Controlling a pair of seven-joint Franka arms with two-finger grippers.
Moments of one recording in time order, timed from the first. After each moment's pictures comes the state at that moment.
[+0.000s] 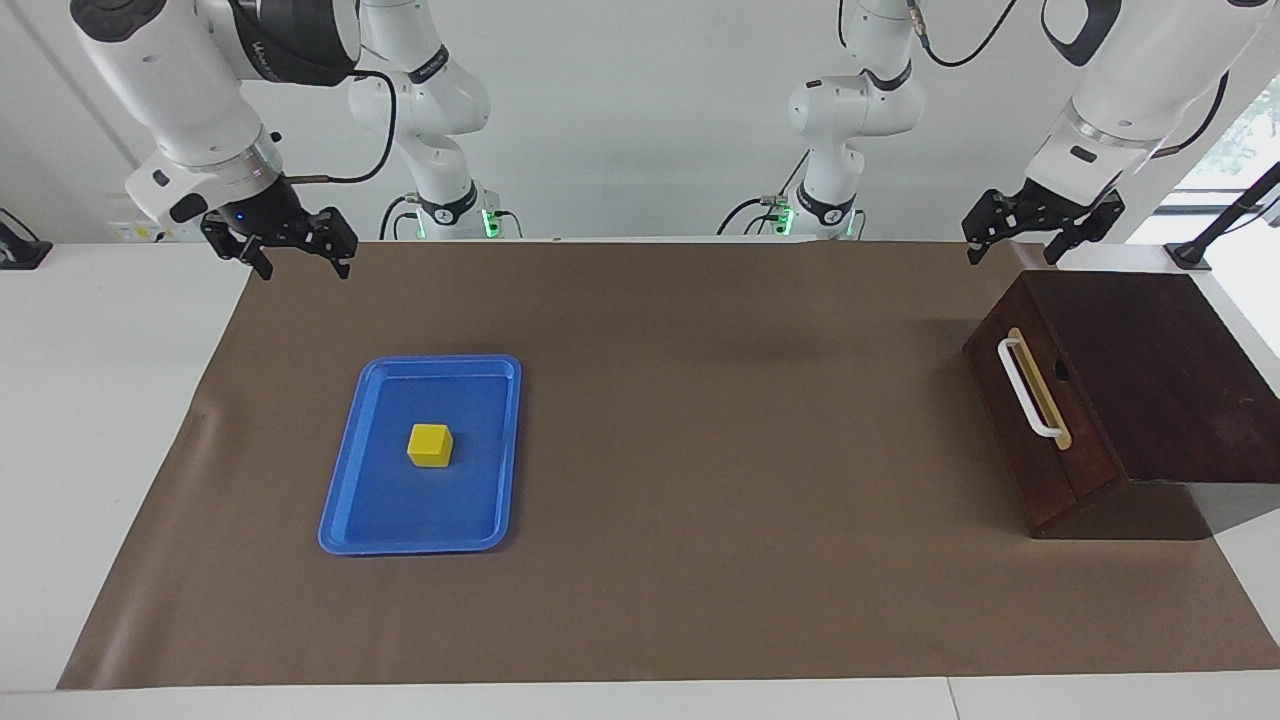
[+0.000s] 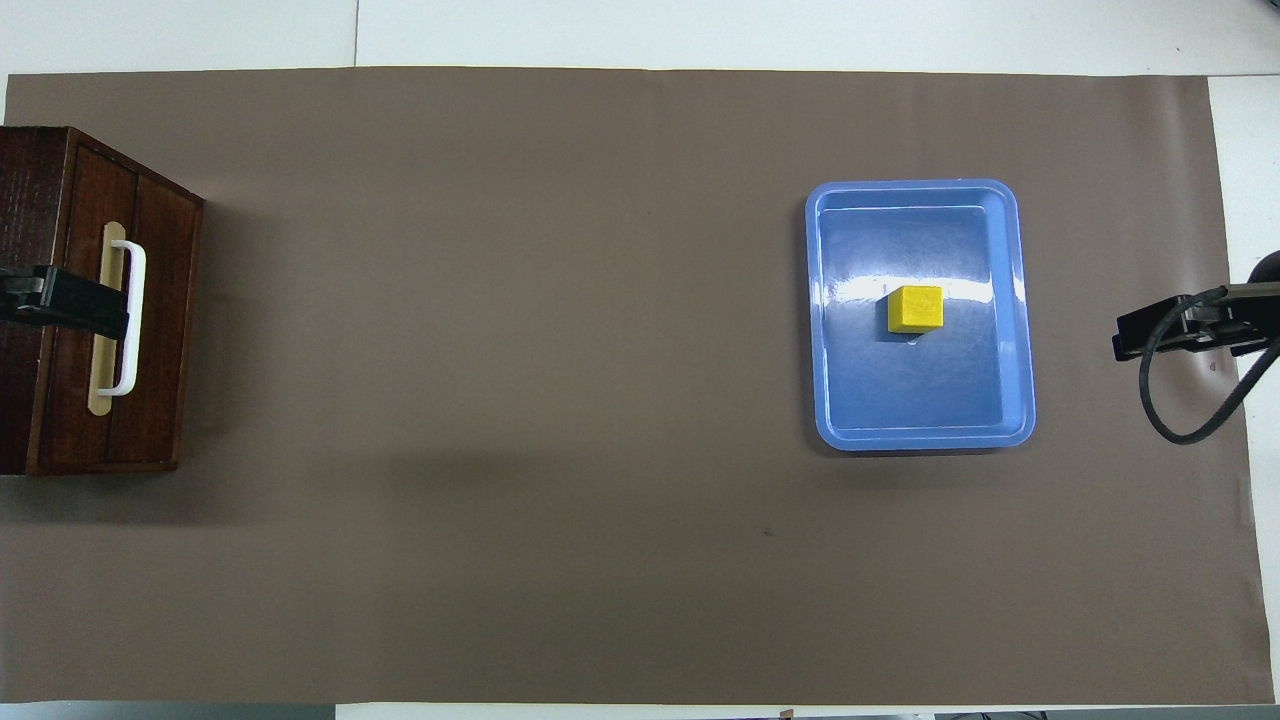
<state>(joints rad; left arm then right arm) -0.03 0.01 -0.04 -1.50 0.05 1.44 0.06 -0.04 -0.05 0.00 -1.69 -0.03 1.54 -0.05</state>
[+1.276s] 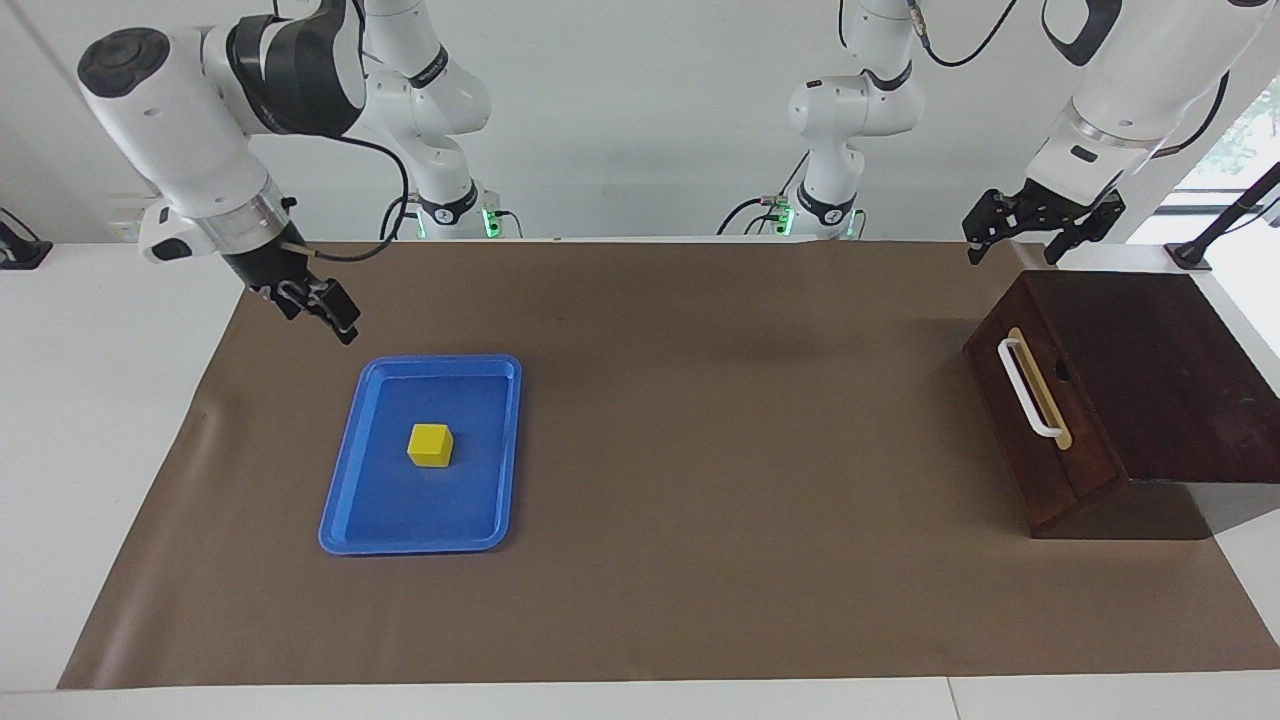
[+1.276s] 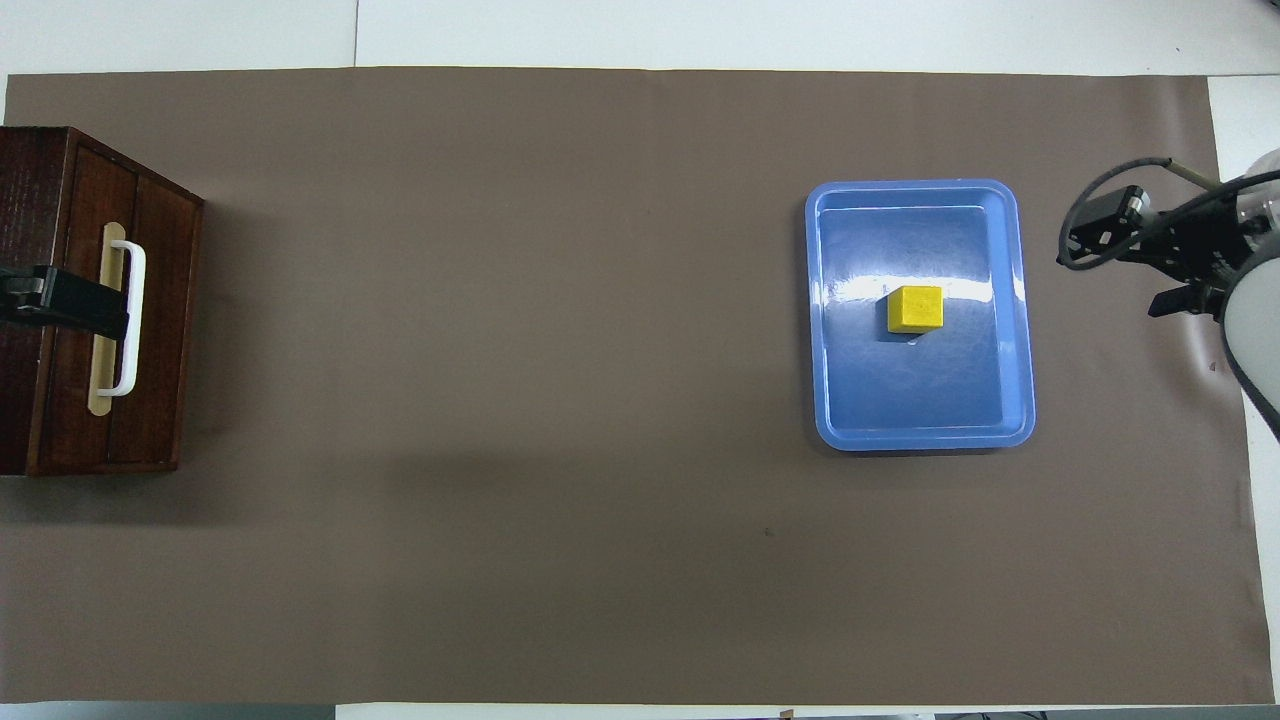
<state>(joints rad) -0.03 0.01 -0.04 -1.50 0.05 1.44 0.06 -0.03 0.12 0.00 -1.62 0.06 1.73 0.61</state>
